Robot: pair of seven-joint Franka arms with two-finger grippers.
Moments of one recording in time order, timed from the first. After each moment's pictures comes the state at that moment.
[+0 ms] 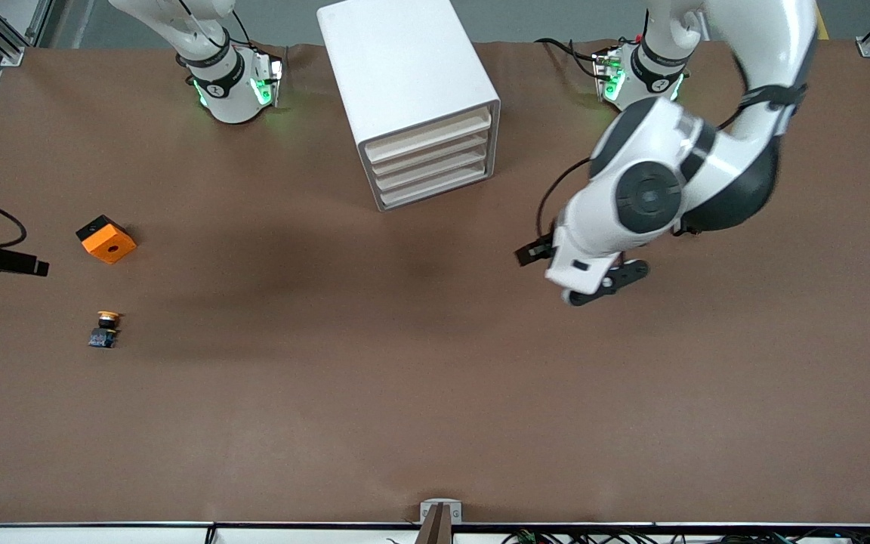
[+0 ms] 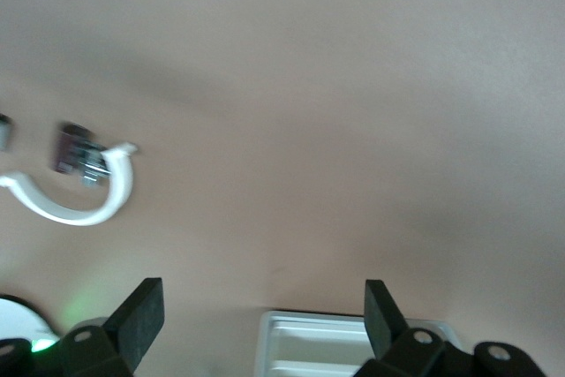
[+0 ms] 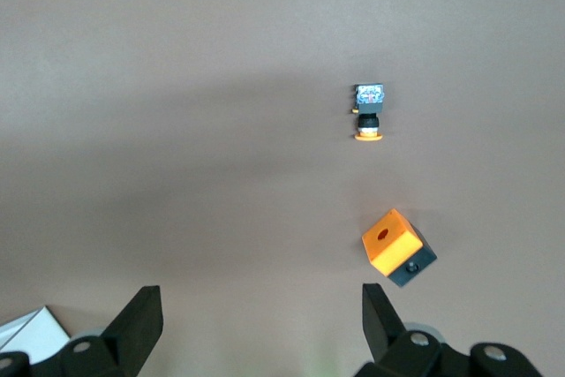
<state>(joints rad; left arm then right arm) -0.12 0.40 -0.40 -1.42 -0.02 1.60 -0.88 -0.10 0.33 -0.09 -1.27 0.06 1.42 -0.07</state>
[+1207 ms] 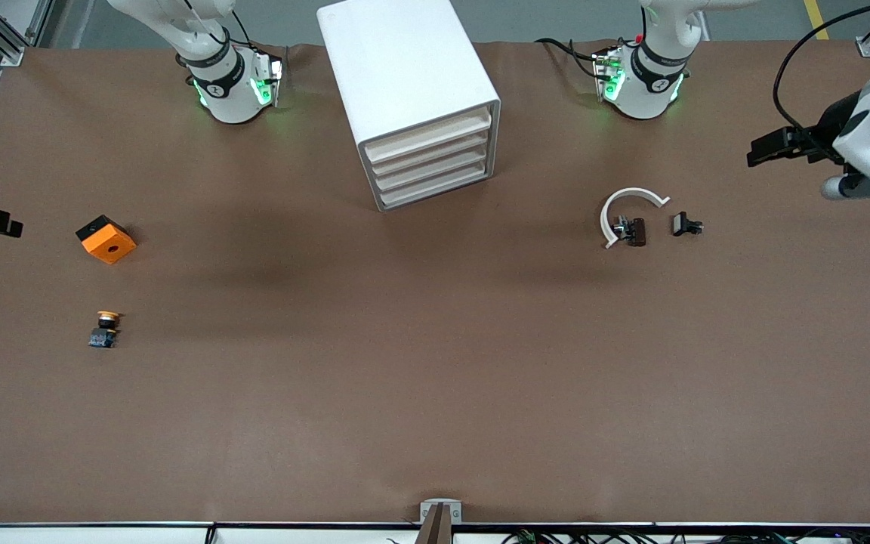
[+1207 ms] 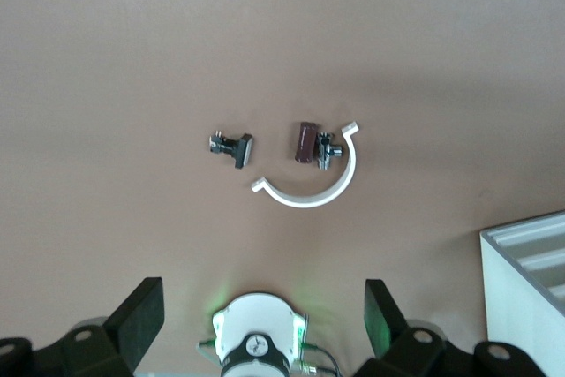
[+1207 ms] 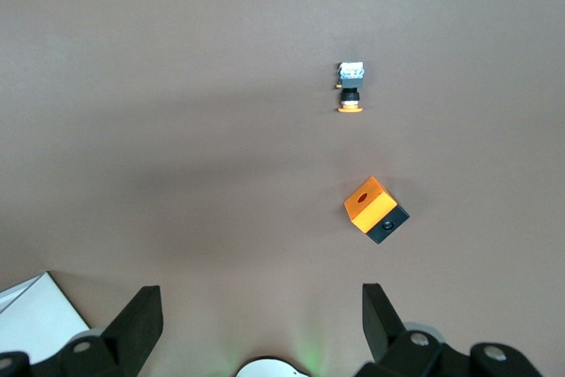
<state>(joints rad) 0.02 -0.16 -0.02 -1.83 -0.05 1.47 -0.06 -0.08 0.27 -0.10 -1.17 0.02 1.28 -0.07</state>
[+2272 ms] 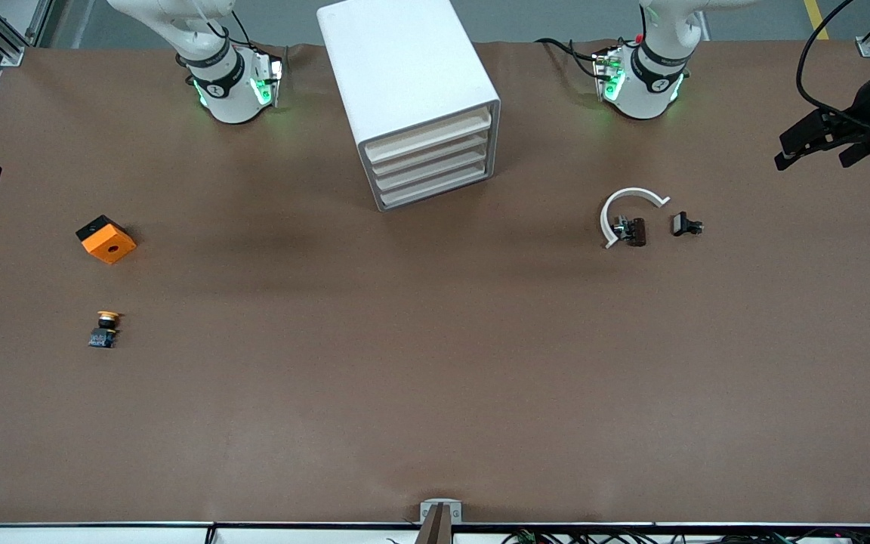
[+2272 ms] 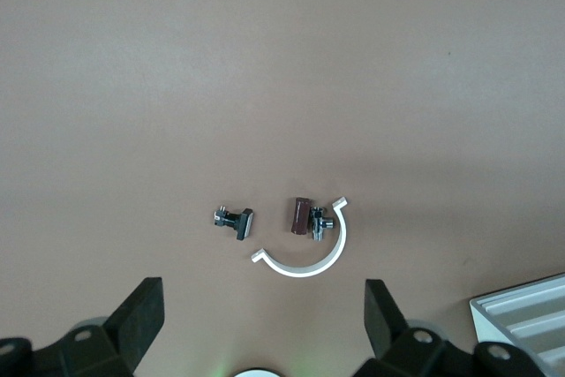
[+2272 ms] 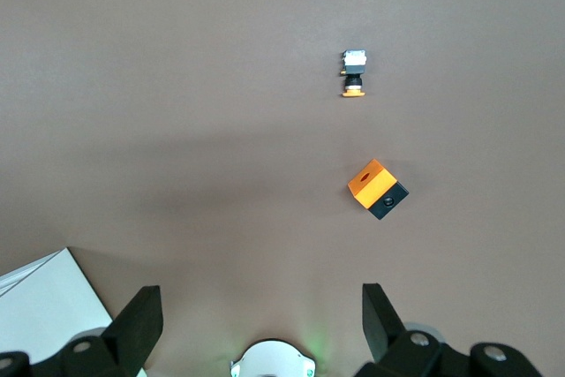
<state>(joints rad) 0.02 -0.19 -0.02 -1.77 -0.04 1.57 -0.06 -0.07 0.07 -0.09 -1.34 0.02 1.29 -0.07</state>
